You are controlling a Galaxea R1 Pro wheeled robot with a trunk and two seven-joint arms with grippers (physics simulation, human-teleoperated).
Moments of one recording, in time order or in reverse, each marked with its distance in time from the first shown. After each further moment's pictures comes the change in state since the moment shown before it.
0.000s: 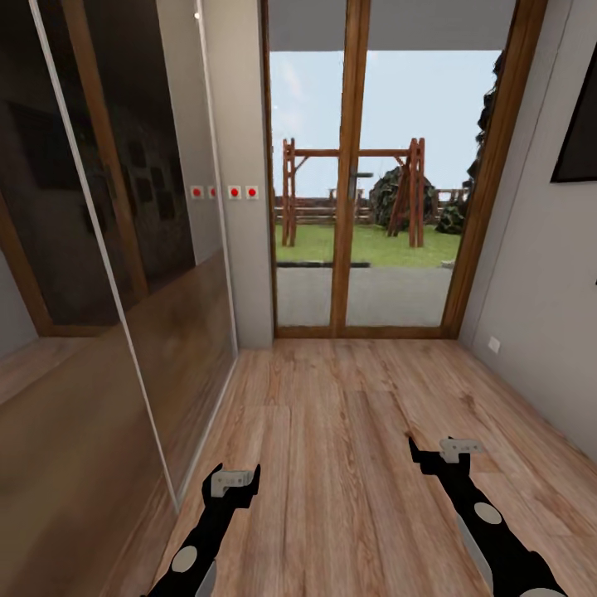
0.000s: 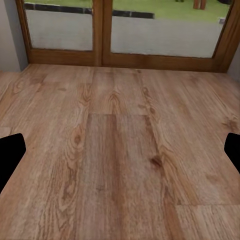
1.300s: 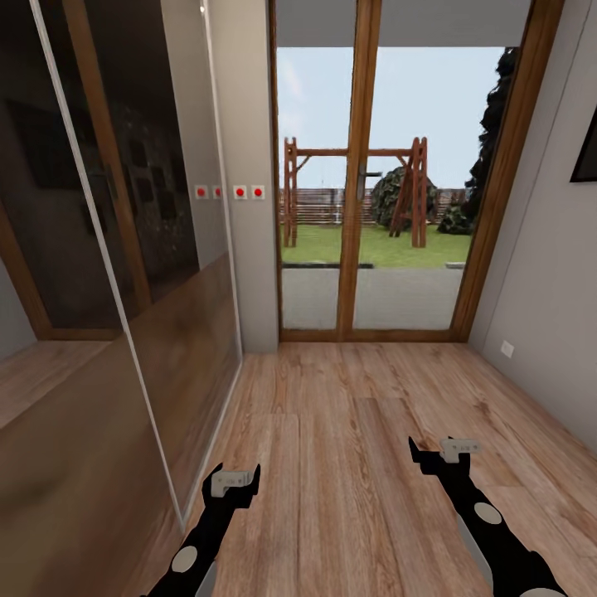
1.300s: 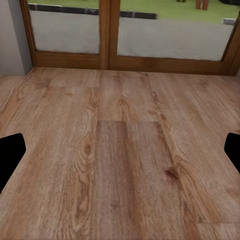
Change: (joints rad) left arm 0.000 0.000 -0.001 0.000 -0.001 0.000 0.000; right arm 0.000 0.000 0.000 0.000 0.000 0.000 0.000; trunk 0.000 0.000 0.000
